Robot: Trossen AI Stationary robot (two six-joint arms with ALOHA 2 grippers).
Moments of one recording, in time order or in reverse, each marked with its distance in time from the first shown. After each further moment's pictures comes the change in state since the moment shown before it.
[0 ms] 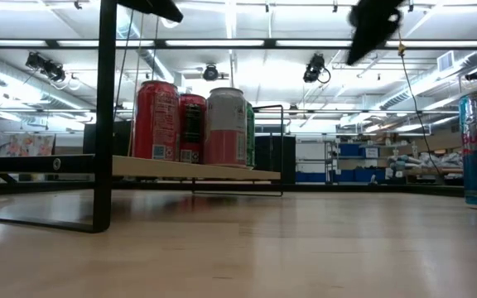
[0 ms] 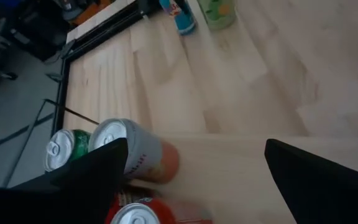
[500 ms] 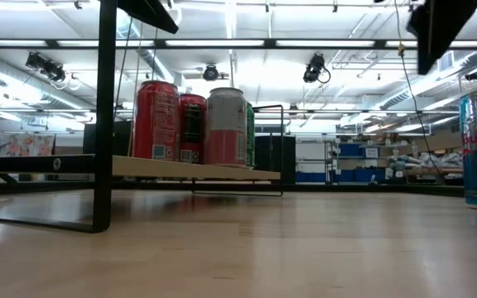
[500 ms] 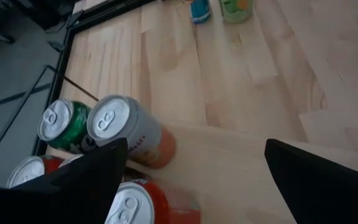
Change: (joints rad) left arm 0.008 0.000 0.000 -0.035 -0.028 -0.161; right arm 0.004 -0.086 0.028 -0.517 -0.026 0.313
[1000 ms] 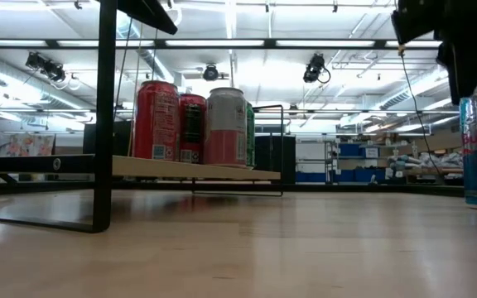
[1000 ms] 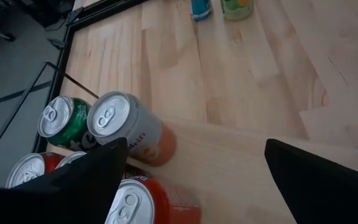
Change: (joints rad) left arm 0.000 0.000 0.000 -0.010 -0.003 -0.003; right arm -0.051 -0.158 -0.241 0.019 -0.080 0.124
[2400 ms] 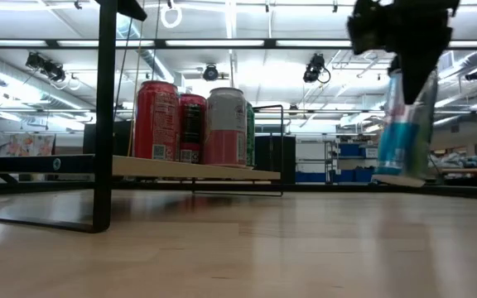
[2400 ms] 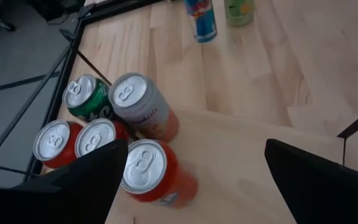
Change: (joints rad) left arm -0.048 -0.170 -0.002 -0.160 -0.028 -0.107; right arm -0.177 0.090 0.024 0.247 -0.119 -0.283
